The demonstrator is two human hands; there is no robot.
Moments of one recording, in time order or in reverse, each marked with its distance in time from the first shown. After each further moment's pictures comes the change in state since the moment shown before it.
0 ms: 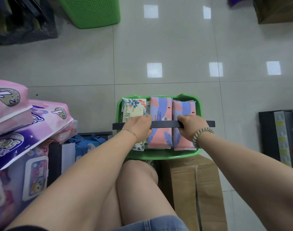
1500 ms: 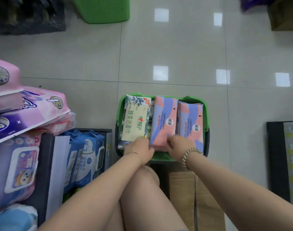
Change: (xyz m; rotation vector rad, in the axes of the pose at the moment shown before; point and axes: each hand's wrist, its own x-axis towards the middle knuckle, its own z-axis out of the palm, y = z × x) left_hand -0.031 0.034 0.069 -0.419 -0.190 -0.390; right_hand -0.013 -0.035 0.065 0.189 -0.167 0.008
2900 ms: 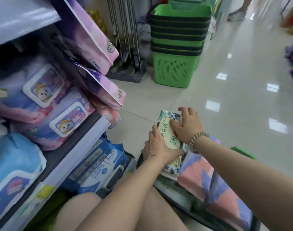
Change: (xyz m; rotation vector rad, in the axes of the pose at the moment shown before) left_hand 0.022 -0.015 0.018 -0.572 0.845 -0.237; right_hand 0.100 -0.078 -0.040 0.146 0.681 -0.512
